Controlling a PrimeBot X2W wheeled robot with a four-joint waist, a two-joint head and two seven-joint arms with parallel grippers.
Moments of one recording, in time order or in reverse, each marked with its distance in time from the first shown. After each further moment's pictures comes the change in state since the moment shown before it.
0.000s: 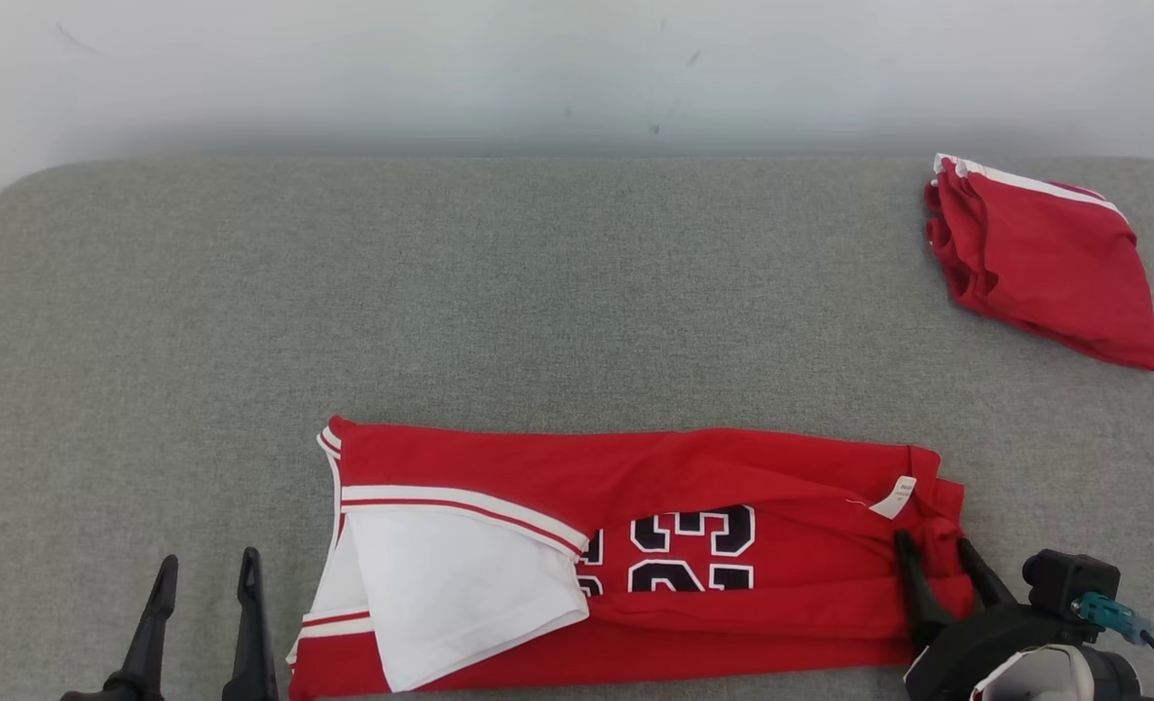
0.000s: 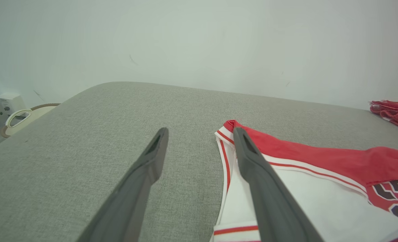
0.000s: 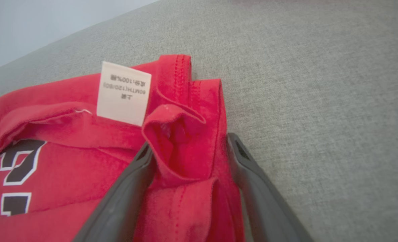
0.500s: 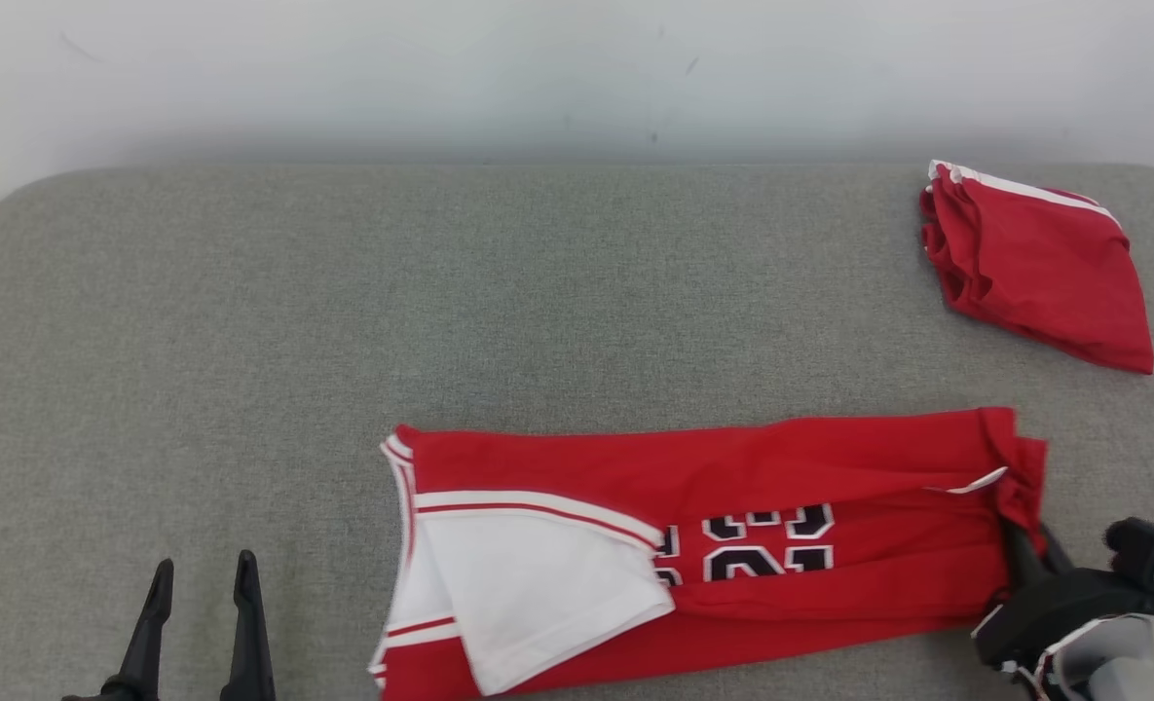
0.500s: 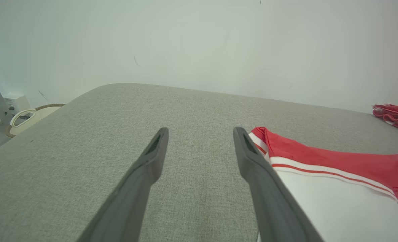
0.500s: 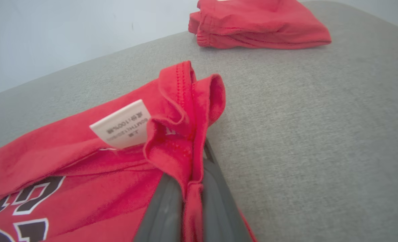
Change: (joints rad) left arm 0.003 -0.001 0.001 0.000 -0.007 0.015 0.000; right arm -0.046 -0.073 -0.040 0.019 0.025 0.000 -0.054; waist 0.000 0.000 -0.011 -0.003
